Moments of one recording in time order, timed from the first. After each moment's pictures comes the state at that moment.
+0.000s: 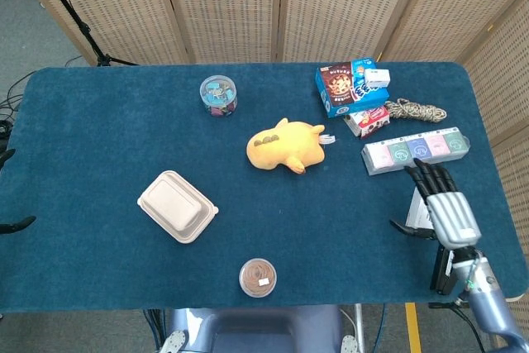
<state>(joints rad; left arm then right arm) -0.20 -0.85 -0.09 -1.68 1.40 1.30 -0.33 0.32 -1.21 0.12 -1.53 -1.51 1.29 0.03</state>
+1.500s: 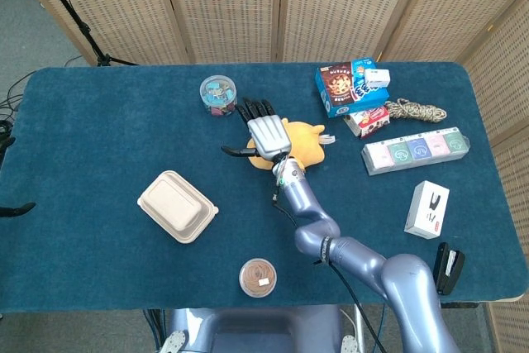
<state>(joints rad) -0.28 -0.86 -0.14 -1.63 1.25 1.12 -0.29 1.20 -2.02 0.50 -0.66 -1.08 0.73 -0.17</state>
